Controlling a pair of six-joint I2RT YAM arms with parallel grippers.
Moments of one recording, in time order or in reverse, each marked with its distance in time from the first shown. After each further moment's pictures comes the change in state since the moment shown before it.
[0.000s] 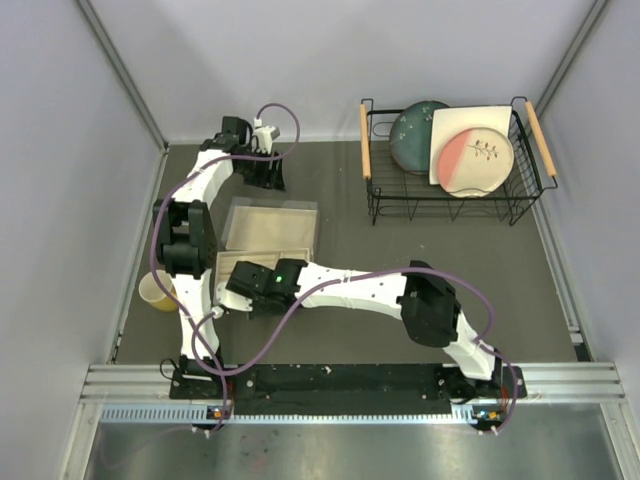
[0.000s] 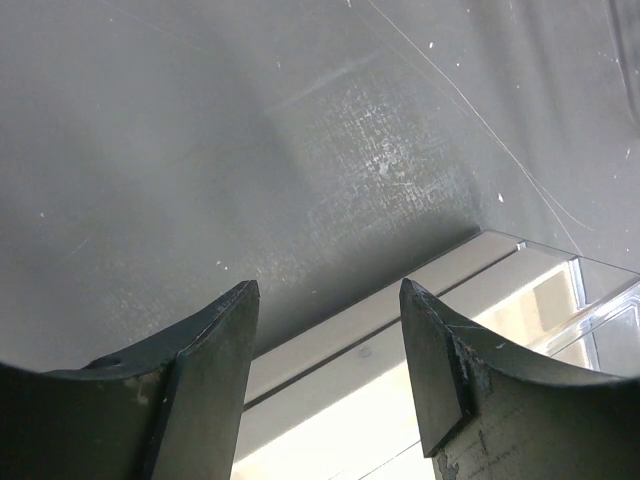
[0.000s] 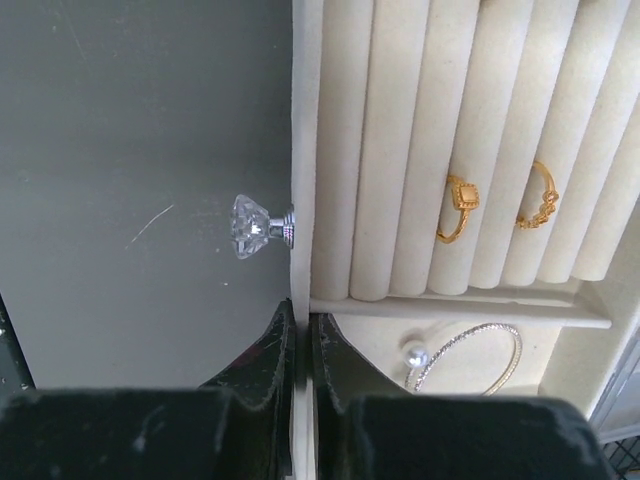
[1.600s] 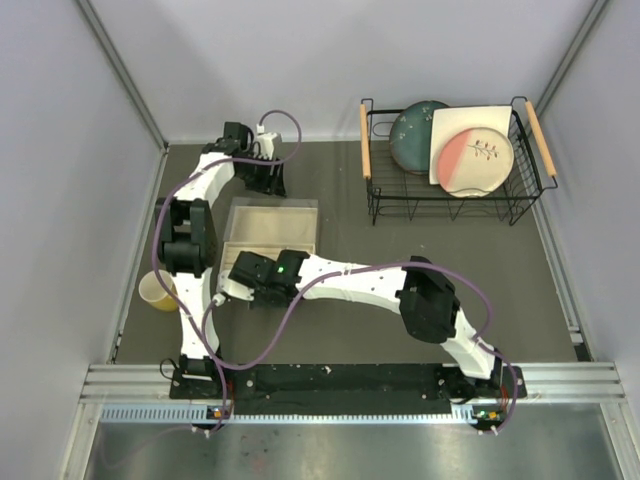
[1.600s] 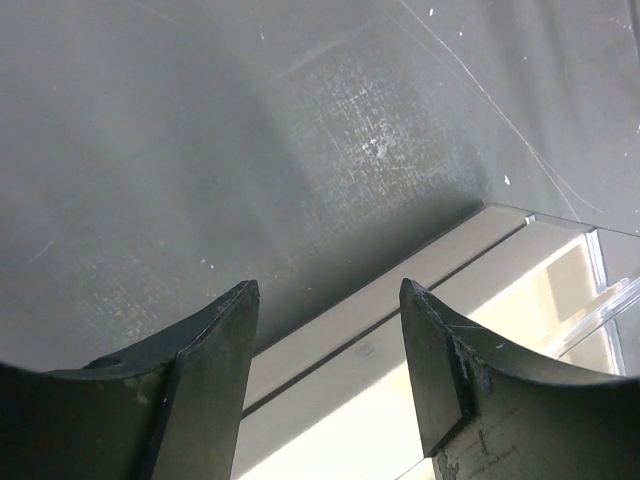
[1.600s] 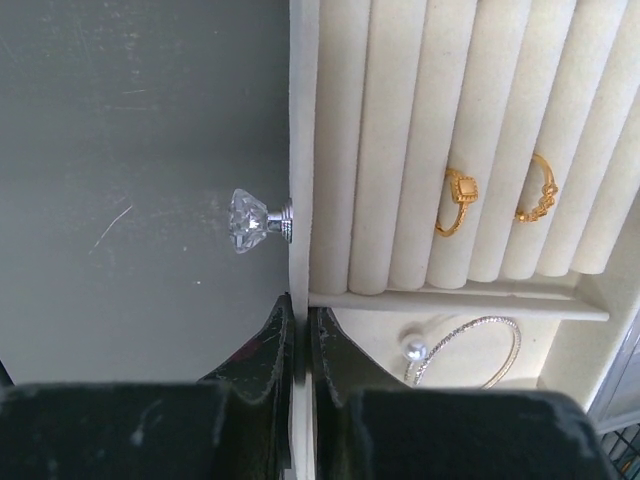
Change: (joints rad) left arm 0.003 0.014 -0.028 0.002 0.032 0.028; right arm -0.047 0.014 0.026 -0.006 0.000 0.049
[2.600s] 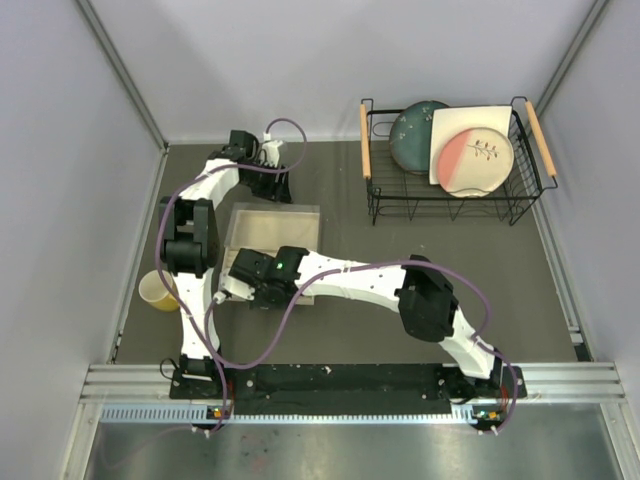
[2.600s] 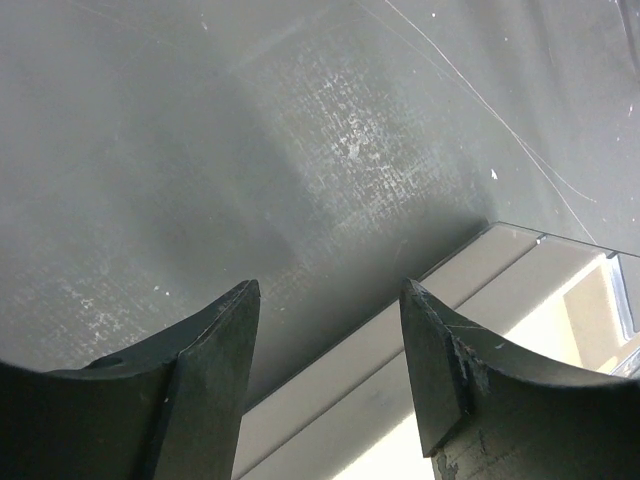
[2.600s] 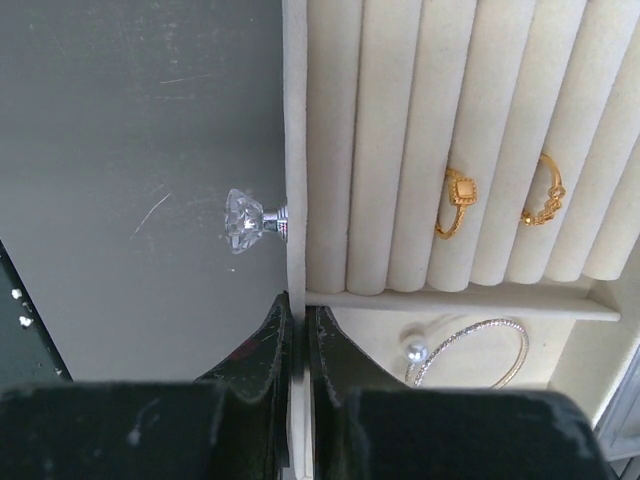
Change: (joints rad) left arm -0.019 0.006 -0.085 0.079 0.051 0.016; right arm -0.013 0.016 0.039 -0.066 -0.072 0.056
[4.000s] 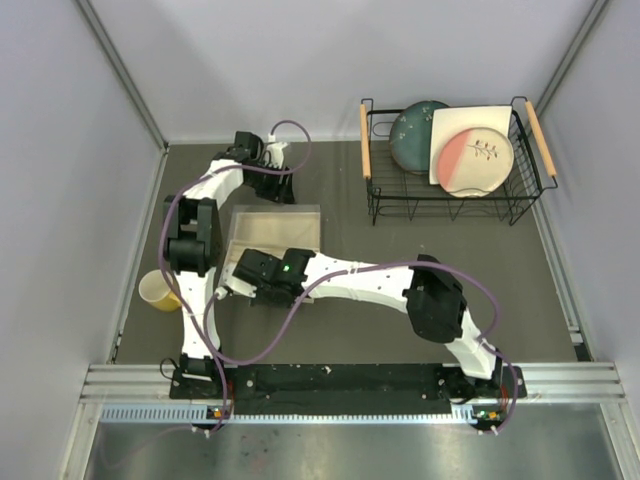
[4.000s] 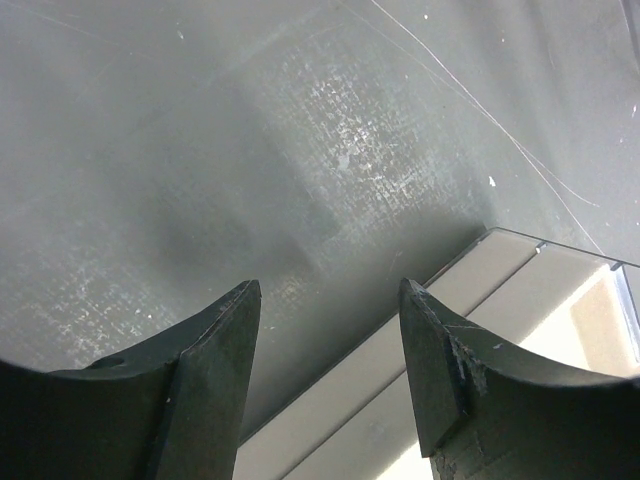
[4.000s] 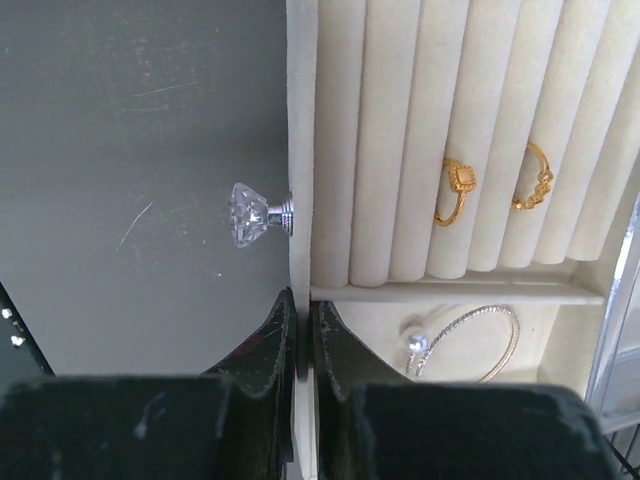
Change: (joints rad) left arm -0.018 0.020 0.004 0.010 -0.002 -0.002; right arm 0.008 -0.056 -0.086 0.093 0.052 0.030
